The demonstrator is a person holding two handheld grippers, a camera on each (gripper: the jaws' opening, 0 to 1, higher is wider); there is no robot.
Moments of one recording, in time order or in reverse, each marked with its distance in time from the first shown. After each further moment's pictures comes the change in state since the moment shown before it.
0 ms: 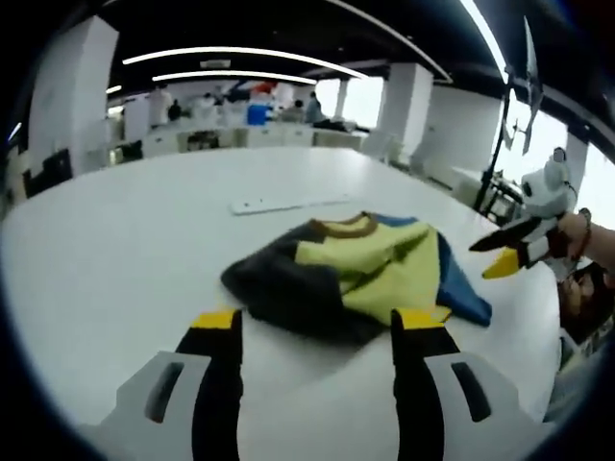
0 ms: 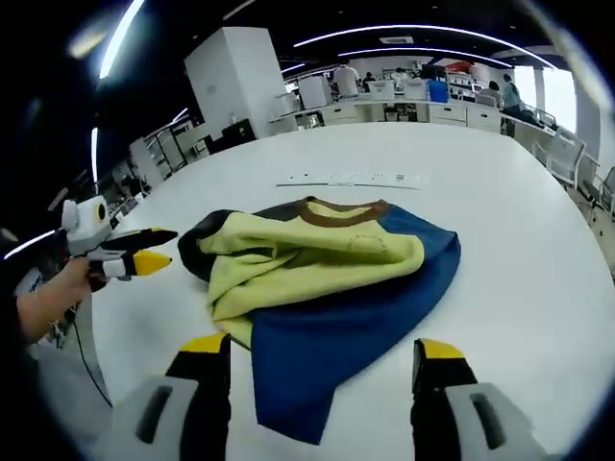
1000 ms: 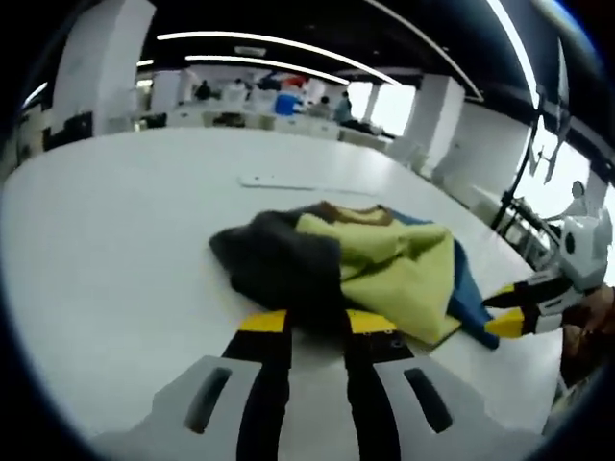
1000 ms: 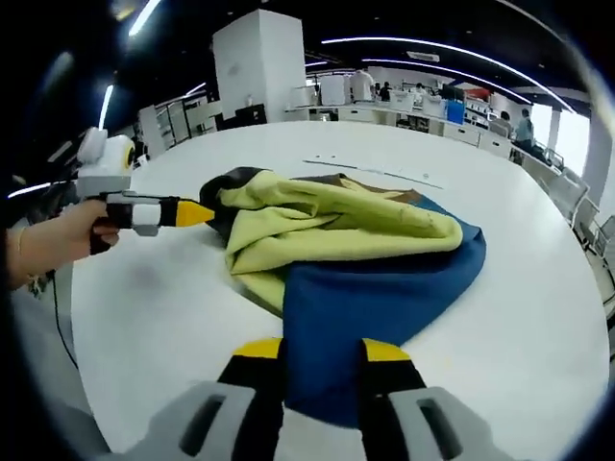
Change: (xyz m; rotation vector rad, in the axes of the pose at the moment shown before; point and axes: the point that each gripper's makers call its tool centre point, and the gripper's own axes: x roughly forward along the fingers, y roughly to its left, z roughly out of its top) left arm 0.025 -0.001 -0.024 -0.178 0.001 0.071; right arm 0.015 0.029 -0.038 -0.190 -0.003 -0.087
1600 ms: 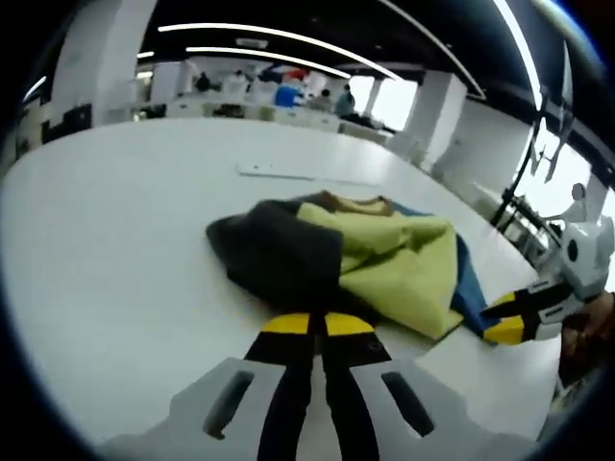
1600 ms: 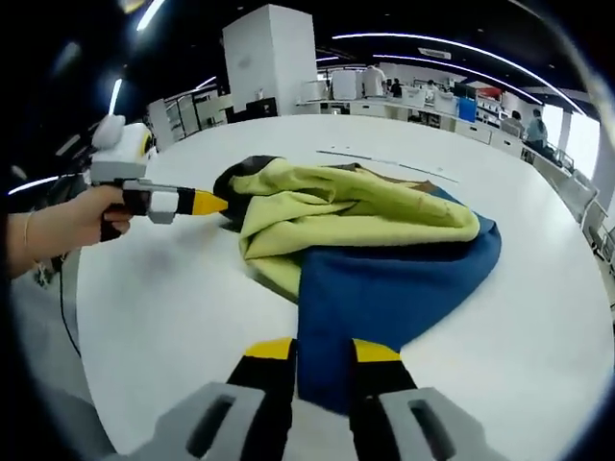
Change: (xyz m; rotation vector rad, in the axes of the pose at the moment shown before) left arm 0.004 -0.001 -0.008 0.006 0.035 -0.005; right arm 0.003 0.014 -0.012 -0.003 0.037 0.055
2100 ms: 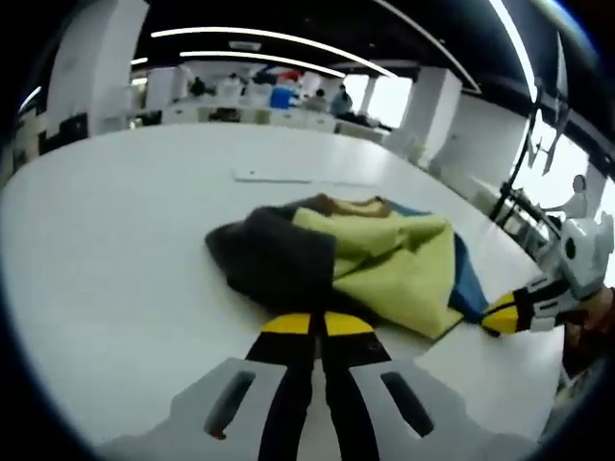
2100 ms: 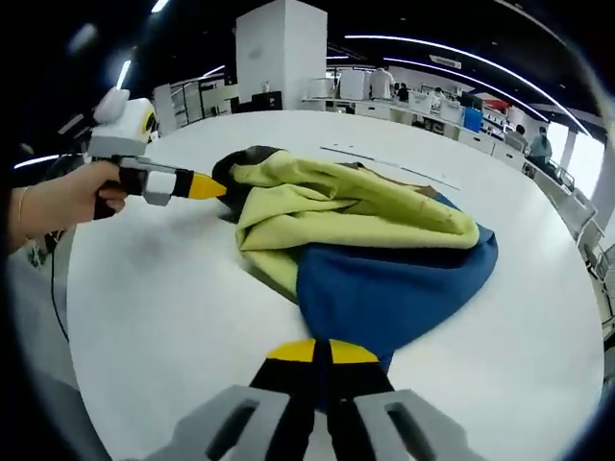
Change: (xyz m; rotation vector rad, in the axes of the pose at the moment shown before) left arm -0.006 -0.002 0.008 0.057 -0.008 0.005; right arm 0.000 -0.009 0.003 -0.028 -0.008 -0.025
